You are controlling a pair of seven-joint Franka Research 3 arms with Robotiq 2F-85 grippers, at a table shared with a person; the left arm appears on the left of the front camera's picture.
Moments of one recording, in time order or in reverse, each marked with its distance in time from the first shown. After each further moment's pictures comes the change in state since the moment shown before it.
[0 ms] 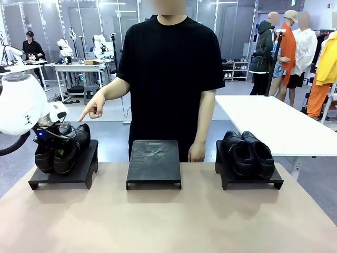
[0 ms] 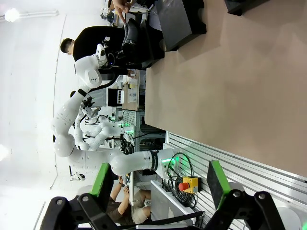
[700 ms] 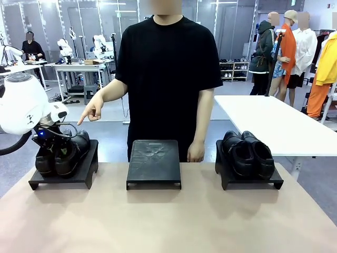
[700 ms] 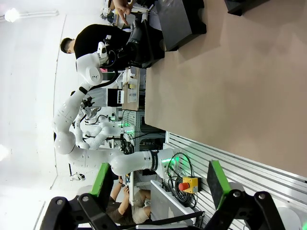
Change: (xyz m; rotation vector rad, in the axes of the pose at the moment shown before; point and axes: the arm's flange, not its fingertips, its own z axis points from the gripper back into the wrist) left arm 0.010 0.005 -0.009 0.005 0.005 0.033; right arm 0.000 0.000 0.000 0.000 0.000 0.000
